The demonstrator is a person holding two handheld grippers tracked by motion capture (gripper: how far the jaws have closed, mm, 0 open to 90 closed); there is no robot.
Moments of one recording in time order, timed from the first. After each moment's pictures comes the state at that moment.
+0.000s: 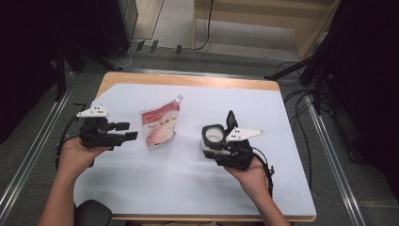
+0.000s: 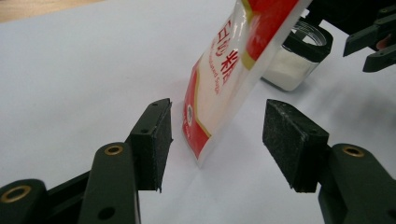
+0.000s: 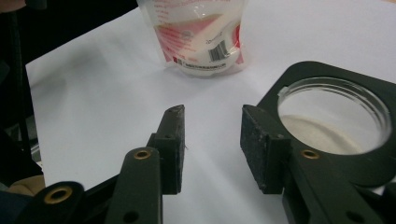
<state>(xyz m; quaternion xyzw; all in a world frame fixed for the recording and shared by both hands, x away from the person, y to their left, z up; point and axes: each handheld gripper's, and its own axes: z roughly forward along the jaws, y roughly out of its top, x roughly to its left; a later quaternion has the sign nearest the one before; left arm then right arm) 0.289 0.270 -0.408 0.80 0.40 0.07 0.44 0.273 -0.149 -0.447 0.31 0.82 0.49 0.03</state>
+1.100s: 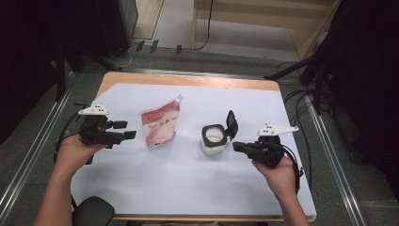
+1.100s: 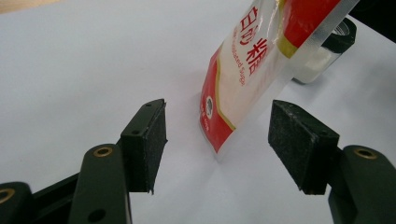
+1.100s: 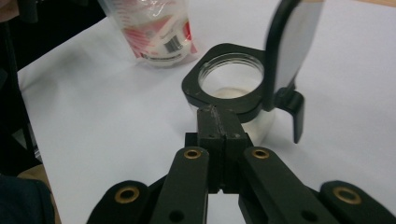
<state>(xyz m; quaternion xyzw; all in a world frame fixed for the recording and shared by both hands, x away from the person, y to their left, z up) 0.300 0.277 -0.415 0.81 0.40 0.08 0.43 0.273 -0.220 -0.428 0.36 0.80 0.48 0.04</state>
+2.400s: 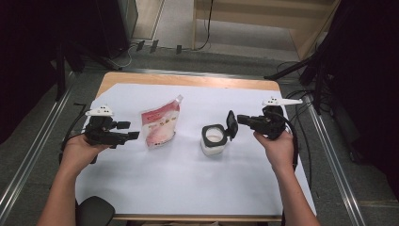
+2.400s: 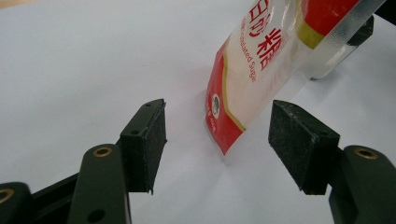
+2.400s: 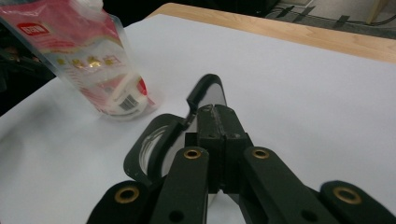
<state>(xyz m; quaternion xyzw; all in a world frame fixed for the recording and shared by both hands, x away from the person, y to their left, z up) 0.306 0.270 -0.426 0.81 0.40 0.08 0.42 0.337 -0.226 -0.401 0.41 0.77 0.49 0.06</state>
